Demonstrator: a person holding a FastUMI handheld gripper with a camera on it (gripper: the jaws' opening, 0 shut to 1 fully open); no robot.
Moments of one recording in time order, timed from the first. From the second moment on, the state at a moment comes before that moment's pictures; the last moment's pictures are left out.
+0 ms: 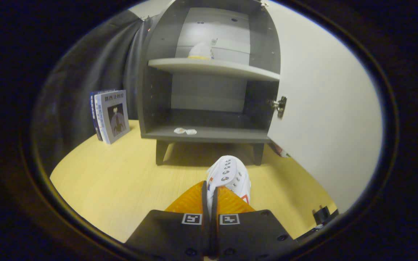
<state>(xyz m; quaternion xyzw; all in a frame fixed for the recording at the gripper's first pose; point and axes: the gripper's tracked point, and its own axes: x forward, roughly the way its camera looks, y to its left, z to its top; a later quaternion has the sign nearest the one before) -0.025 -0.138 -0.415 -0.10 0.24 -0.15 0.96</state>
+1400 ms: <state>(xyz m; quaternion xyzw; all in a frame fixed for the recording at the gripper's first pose) 0.201 -0.147 -0.131 -0.15 0.07 -0.09 0.98</state>
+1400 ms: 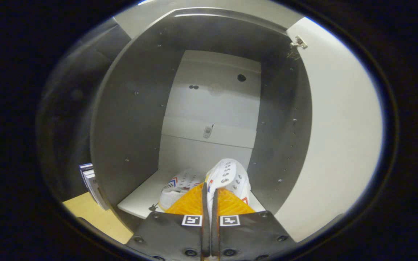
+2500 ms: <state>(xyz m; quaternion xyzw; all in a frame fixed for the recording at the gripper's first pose) 0.330 -0.206 -0.228 -0.17 0.21 -0.06 0.96</state>
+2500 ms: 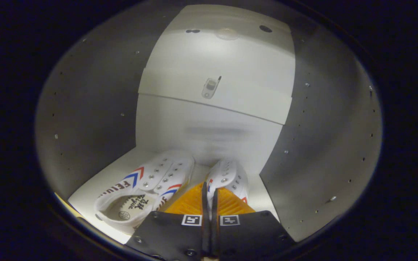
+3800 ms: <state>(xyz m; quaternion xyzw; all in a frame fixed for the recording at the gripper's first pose) 0.260 -0.189 -0.192 -0.09 0.14 -0.08 0.98</state>
